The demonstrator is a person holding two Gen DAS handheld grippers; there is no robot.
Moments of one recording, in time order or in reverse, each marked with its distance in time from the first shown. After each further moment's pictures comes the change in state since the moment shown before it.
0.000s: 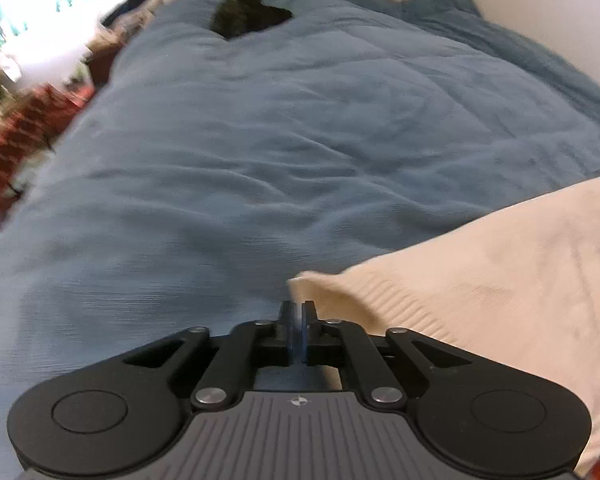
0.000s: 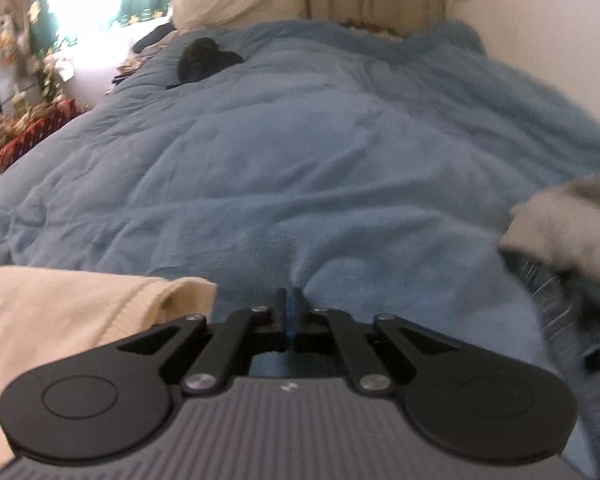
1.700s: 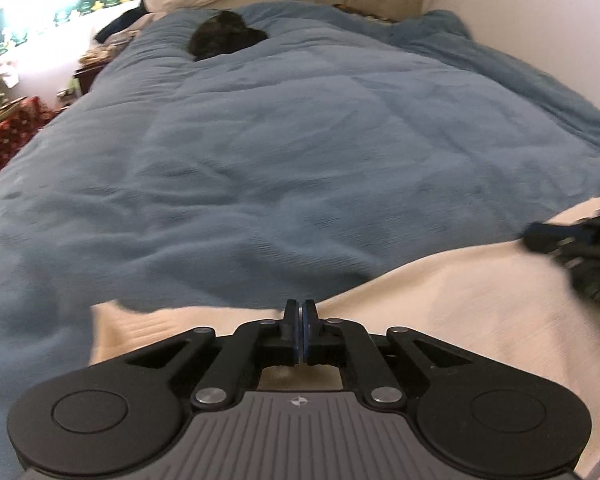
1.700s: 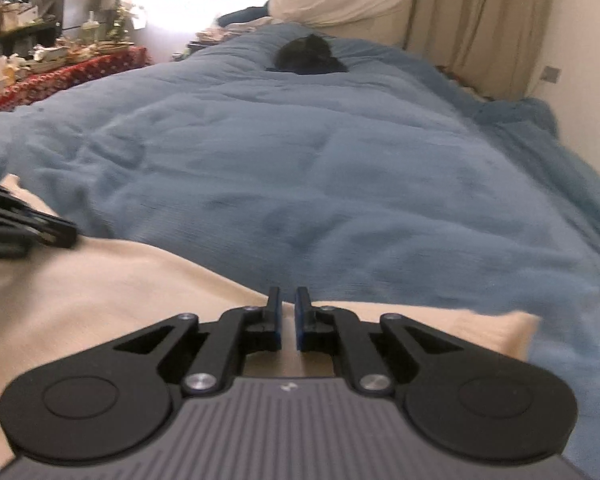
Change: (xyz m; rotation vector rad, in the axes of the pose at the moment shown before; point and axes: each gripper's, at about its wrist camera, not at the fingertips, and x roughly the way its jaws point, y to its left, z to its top) left arm 0.042 -0.106 0.013 -0.057 -0.087 -0.013; right arm 0.058 0.184 -0.025 -0.284 -0.042 -0.007
